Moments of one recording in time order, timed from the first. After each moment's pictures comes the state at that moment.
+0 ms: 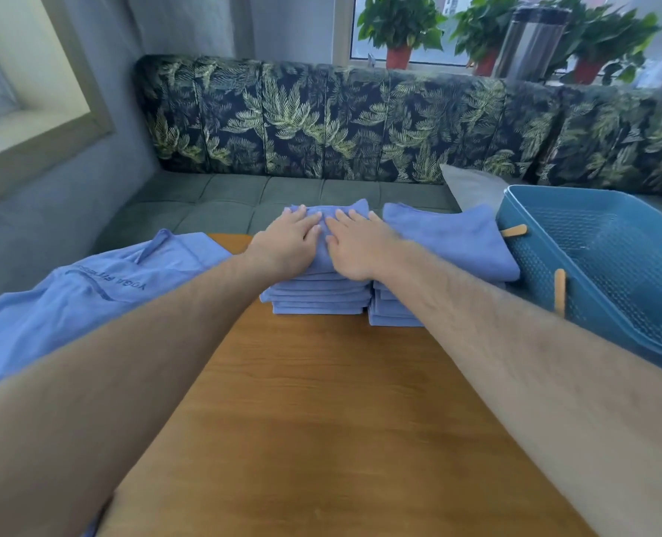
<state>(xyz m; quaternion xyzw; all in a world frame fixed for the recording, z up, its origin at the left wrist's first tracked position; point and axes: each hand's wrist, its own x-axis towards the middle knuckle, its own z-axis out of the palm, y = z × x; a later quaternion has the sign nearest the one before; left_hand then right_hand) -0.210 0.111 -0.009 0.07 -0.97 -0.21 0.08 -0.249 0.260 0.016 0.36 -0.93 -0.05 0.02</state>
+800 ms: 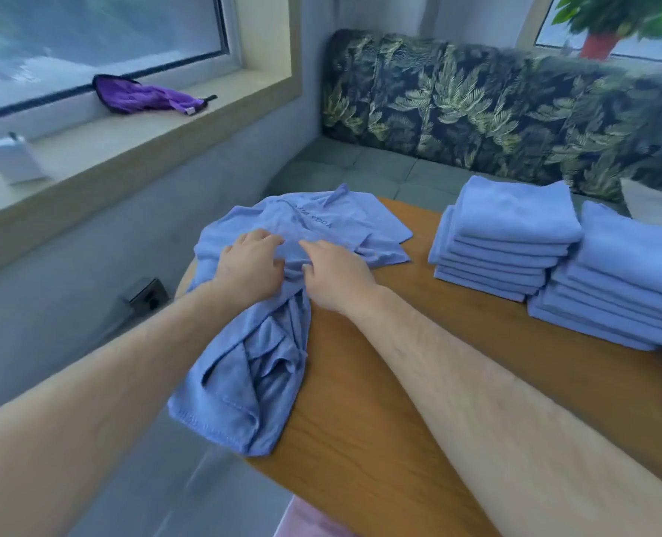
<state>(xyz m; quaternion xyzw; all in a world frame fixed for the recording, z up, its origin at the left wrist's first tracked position) 0.073 -0.053 -0.054 0.33 -0.94 -0.10 0.09 -0.031 0.074 -0.046 0.52 -0.84 0.14 -0.06</state>
